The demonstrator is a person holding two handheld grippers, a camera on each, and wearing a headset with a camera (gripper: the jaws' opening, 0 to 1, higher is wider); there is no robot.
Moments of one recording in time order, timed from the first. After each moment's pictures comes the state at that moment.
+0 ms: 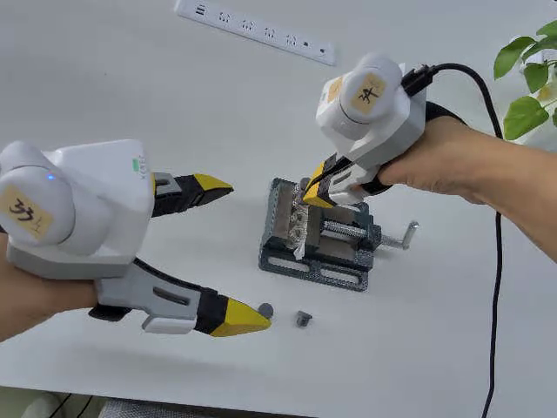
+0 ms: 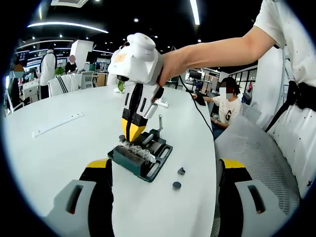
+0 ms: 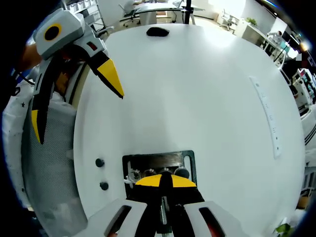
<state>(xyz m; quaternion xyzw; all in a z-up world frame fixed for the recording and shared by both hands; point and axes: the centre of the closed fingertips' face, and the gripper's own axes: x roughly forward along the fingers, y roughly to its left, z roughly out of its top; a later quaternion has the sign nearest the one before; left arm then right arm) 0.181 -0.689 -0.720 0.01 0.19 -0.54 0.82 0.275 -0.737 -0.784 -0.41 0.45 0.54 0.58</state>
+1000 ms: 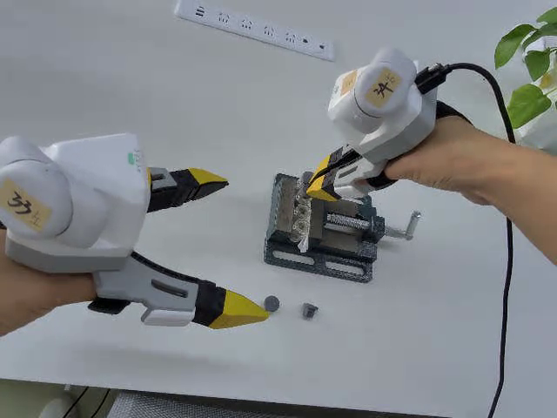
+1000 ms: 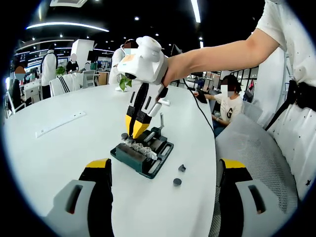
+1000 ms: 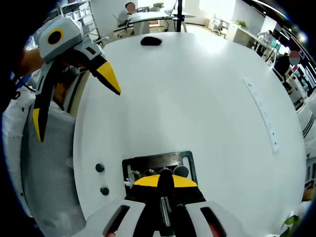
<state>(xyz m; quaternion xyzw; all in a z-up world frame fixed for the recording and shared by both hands) 0.177 -0.681 -0.717 0.02 0.20 -0.54 0.82 0.273 -0.740 -0.780 -0.37 0.43 0.54 0.62</state>
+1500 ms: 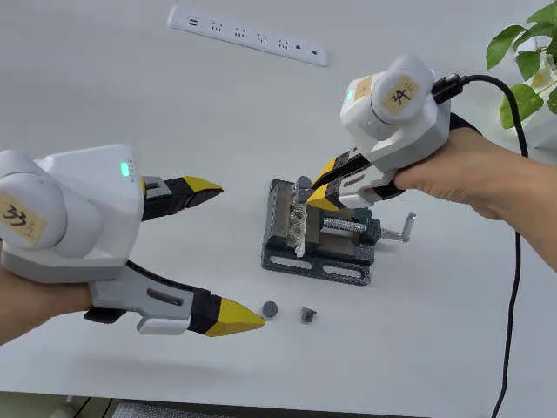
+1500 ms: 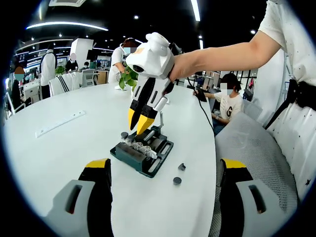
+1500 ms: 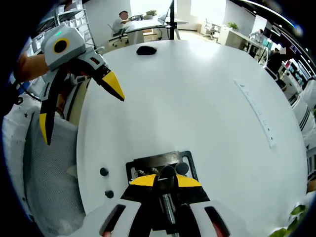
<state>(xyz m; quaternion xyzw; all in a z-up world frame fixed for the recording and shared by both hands) 0.177 -0.680 -0.718 0.02 0.21 -0.54 0.82 0.269 -0.745 -0.766 -0.33 0.42 0.54 0.65</state>
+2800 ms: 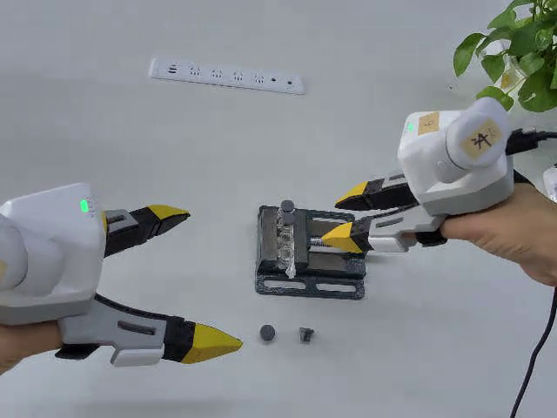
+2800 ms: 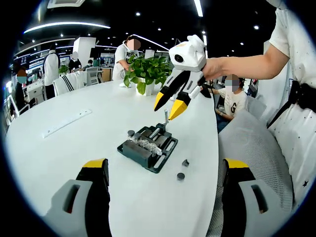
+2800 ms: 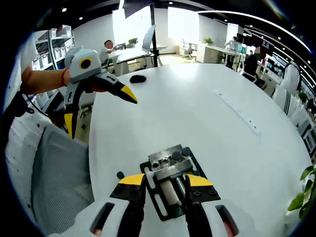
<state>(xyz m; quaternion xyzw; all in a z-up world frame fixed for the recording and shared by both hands) 0.178 -0.668 -0.710 0.04 0.22 -0.52 0.83 0.233 -0.785 -0.728 -0.23 0.36 0.52 0.74</state>
